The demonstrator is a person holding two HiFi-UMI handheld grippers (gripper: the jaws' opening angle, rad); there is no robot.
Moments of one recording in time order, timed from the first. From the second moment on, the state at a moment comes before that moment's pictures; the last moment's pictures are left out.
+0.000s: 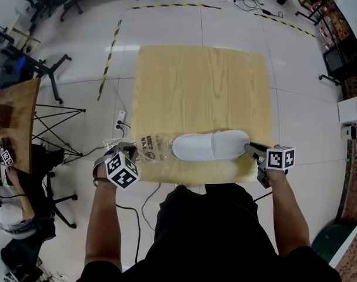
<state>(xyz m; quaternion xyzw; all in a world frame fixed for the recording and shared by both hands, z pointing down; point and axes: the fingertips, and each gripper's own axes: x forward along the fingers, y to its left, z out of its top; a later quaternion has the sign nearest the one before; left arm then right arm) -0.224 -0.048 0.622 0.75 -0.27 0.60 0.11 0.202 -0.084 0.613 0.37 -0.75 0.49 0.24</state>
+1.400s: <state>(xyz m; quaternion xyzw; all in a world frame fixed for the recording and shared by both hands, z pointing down) -0.087 -0.212 0.543 0.80 -0.32 0.50 -0.01 0.205 -0.075 0.612 0.37 -0.75 0.51 0.21</state>
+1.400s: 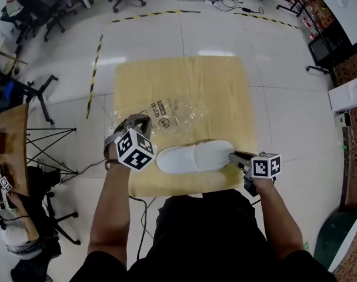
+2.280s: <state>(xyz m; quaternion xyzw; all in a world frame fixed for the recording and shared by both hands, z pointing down) 0.041 -0.224 0.612 0.83 -0.21 0.52 0.03 0.186 -0.076 0.613 0.36 -0.74 0.53 0.20</state>
